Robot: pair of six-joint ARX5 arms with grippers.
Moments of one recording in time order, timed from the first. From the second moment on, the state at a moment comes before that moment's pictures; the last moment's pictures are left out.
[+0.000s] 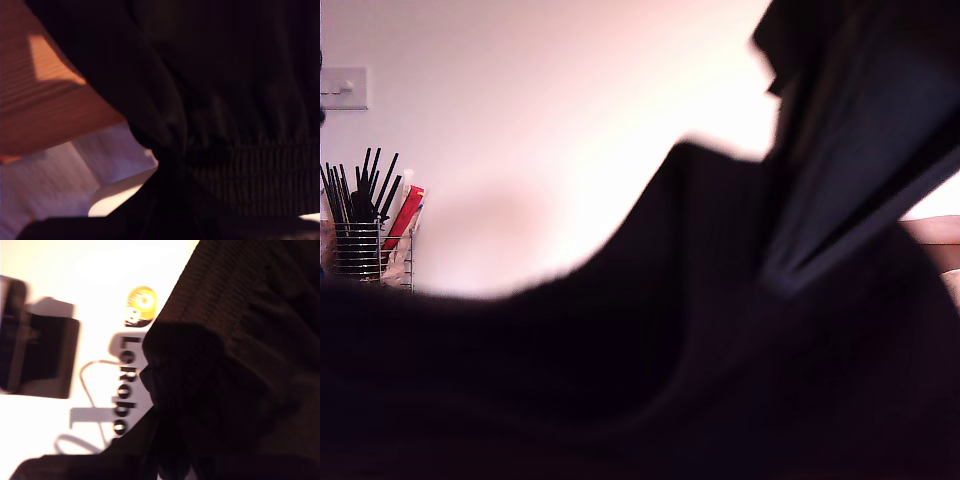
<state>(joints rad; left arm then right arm) -0.20 1.37 0.99 -1.36 0.13 0.06 1.11 1.12 0.80 -0.79 -0.33 -0.47</state>
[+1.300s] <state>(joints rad) -0.28 1.35 1.10 -1.36 0.11 0.10 1.04 1.08 0.80 -0.83 -0.47 -0.42</state>
